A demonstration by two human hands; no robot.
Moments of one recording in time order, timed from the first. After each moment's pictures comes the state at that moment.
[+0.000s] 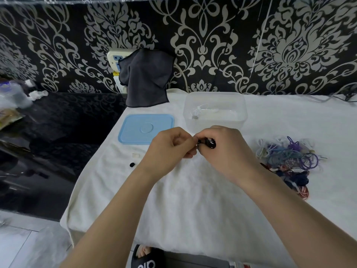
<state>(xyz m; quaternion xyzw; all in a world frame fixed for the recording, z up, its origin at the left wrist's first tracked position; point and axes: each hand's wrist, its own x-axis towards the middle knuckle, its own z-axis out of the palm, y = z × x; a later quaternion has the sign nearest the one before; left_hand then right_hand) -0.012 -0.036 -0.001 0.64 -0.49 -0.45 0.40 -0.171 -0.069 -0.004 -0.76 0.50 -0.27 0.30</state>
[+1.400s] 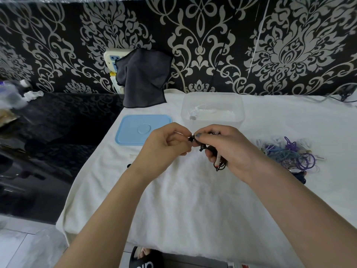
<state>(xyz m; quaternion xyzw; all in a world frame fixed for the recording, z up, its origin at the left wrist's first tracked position) -0.005 -0.033 0.010 0.61 -0.52 -0.45 0.41 -0.177 -0.080 0.003 -0.52 0.49 -0.30 0.63</state>
